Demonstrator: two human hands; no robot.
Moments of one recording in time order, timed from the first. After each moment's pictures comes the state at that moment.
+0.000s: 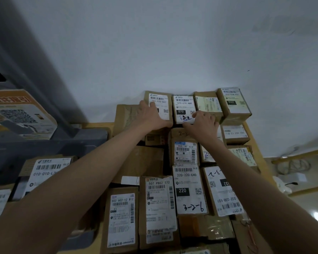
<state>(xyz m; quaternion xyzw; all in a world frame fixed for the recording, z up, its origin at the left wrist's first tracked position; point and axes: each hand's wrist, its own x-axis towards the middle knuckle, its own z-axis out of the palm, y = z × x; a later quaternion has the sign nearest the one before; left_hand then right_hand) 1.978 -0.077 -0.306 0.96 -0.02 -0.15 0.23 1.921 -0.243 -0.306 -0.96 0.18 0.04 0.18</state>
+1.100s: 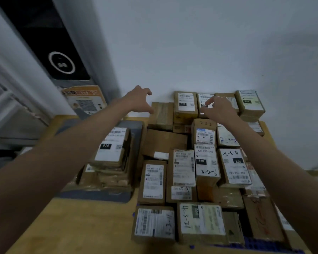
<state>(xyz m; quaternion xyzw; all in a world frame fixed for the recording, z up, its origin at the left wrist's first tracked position) 1.873 0.069 -0.167 0.98 -0.07 -0.11 0.14 1.839 -0.206 -0.192 -0.95 0.07 0.02 0.29</state>
